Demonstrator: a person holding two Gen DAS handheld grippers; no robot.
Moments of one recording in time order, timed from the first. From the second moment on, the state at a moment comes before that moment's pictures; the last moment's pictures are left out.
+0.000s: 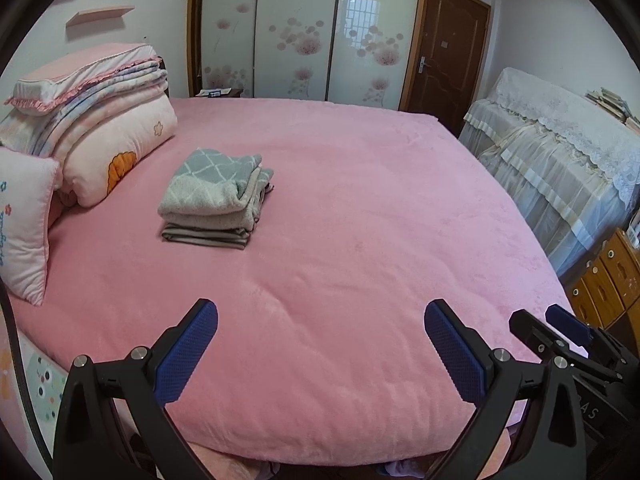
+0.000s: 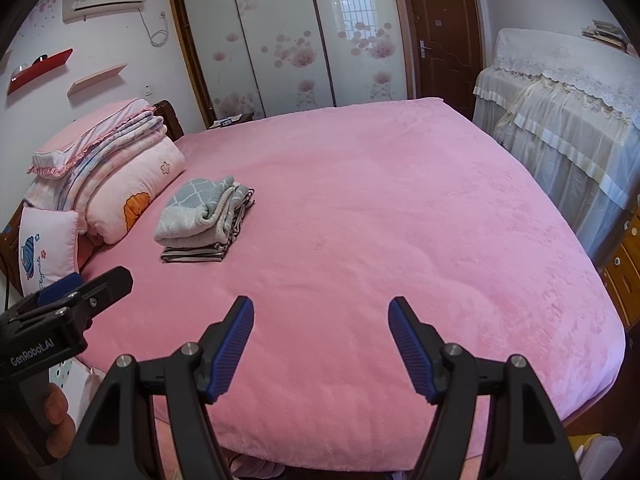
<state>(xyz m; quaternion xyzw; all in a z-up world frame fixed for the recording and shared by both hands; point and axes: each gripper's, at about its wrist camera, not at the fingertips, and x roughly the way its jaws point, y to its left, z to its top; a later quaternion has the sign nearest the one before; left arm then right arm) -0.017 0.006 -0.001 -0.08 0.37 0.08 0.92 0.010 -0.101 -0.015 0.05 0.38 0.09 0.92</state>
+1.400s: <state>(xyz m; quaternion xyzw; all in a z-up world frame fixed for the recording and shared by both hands) -0.041 -0.027 -0.008 -0.04 0.37 0.10 0.92 -0.017 -0.105 -0.009 0.02 0.37 0.09 0.93</state>
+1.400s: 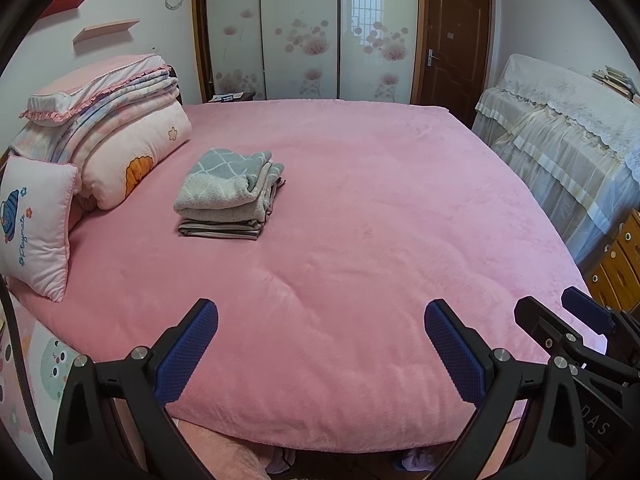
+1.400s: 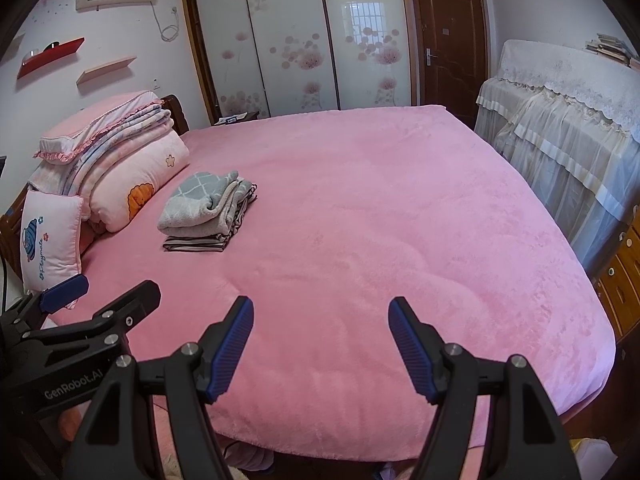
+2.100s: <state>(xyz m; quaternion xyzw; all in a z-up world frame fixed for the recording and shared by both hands) -0.043 -0.028 -0.012 -0.05 0.37 0.10 0.92 -0.017 -0.104 -0.012 0.02 0.37 0.09 0.93</state>
